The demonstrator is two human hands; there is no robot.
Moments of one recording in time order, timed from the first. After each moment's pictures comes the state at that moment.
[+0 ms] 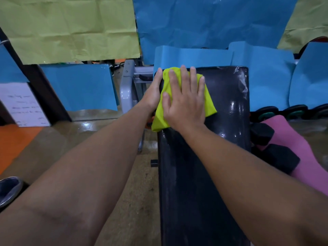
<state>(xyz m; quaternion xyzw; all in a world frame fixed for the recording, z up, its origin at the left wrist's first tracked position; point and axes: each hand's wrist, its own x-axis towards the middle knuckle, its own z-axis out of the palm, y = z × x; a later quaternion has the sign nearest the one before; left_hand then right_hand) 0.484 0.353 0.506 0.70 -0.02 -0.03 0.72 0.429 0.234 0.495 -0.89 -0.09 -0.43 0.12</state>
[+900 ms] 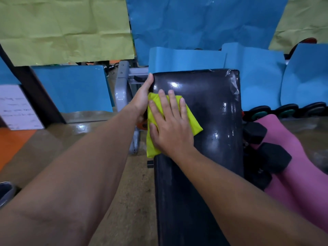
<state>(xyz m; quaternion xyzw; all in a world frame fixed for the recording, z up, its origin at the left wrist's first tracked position) 0.466 0.364 0.516 0.69 0.02 -0.12 0.72 0.393 0.237 0.456 -0.90 -0.18 -0.40 0.05</state>
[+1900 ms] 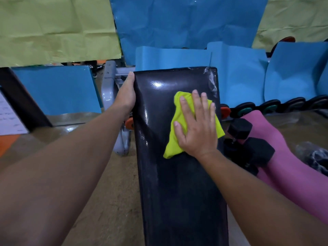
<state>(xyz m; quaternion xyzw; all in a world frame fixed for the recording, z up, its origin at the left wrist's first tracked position) 0.457 0.336 0.532 0.73 0.09 0.06 0.67 0.392 0.125 0.434 -0.89 -0.11 -0.43 0.13</state>
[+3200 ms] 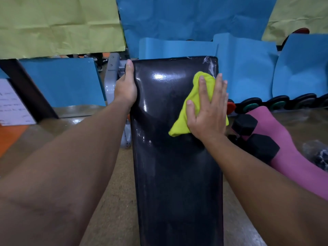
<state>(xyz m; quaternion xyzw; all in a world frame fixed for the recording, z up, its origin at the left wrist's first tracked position) 0.449 0.317 0.522 0.76 0.13 0.15 0.62 0.404 0.100 0.446 -0.89 -0.03 -0.40 0.23</state>
